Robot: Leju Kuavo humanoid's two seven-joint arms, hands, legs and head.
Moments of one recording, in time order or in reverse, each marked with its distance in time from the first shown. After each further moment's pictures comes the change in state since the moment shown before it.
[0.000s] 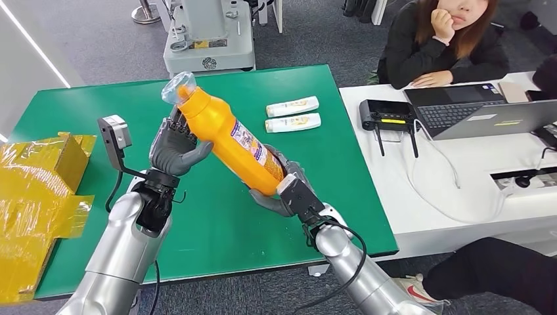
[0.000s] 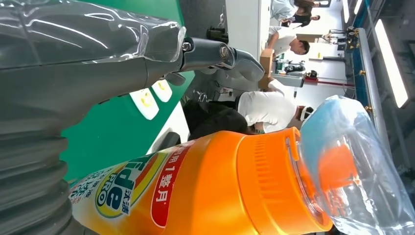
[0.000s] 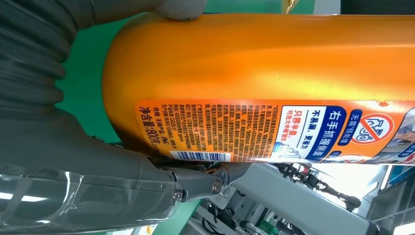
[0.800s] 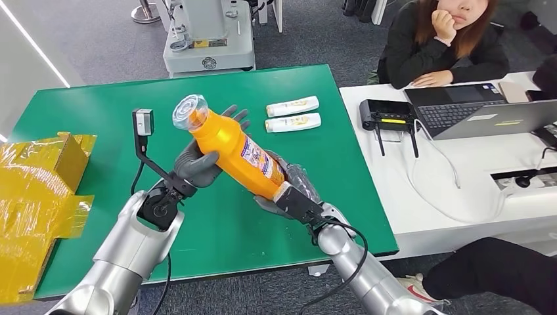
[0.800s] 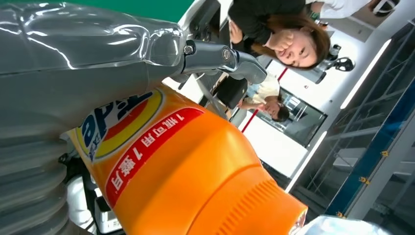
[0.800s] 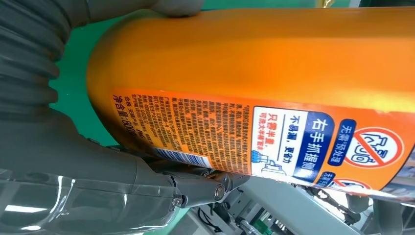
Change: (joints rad) left arm -0.070 -0.005 -0.125 0.173 0.641 -0.376 0.436; right arm -0.021 -0.004 -0.037 0.095 0.130 -0.023 -0.024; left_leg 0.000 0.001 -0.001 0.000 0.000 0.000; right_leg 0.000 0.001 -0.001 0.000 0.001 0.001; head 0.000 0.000
